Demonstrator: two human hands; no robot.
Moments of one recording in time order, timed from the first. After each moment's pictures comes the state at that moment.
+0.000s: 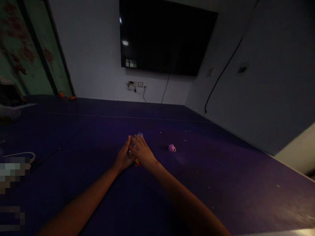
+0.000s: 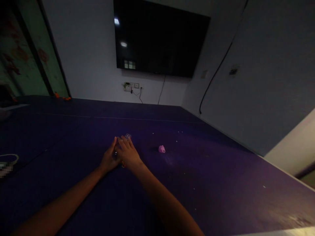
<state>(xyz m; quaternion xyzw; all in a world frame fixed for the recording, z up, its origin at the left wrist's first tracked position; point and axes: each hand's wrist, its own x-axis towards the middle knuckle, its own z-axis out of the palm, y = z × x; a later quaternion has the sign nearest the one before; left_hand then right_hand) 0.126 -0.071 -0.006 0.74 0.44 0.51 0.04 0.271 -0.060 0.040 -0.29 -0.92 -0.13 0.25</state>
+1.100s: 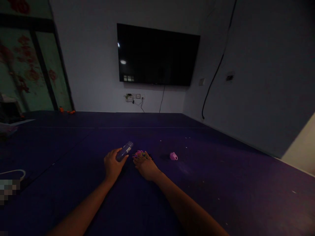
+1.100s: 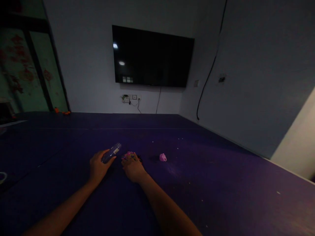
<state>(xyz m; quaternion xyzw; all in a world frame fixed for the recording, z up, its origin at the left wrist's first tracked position) 0.100 -0.060 0.005 0.61 0.58 0.52 -0.15 0.287 -0.036 0.003 -0.31 -0.93 -0.09 0.15</state>
